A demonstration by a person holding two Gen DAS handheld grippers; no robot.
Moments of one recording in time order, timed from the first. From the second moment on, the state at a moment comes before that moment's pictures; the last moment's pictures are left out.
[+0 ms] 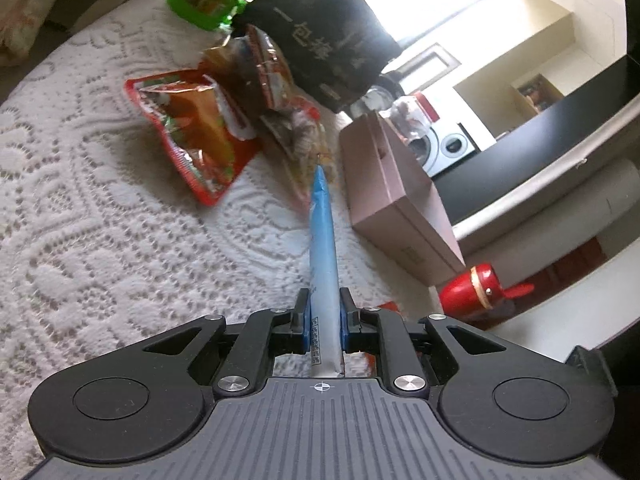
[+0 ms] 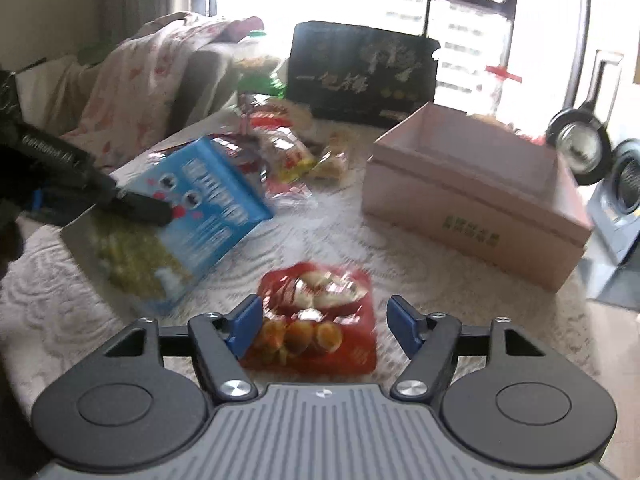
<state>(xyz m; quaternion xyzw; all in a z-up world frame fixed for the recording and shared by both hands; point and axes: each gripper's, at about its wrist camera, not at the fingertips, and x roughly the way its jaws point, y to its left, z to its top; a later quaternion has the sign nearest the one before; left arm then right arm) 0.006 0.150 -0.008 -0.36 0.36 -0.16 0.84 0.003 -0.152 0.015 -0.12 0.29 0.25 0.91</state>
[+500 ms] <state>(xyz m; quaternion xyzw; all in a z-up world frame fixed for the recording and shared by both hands) -0.002 0.150 -0.014 -0.37 0.36 -0.17 0.84 0.014 -0.137 0.000 -0.10 0.33 0.26 0.90</state>
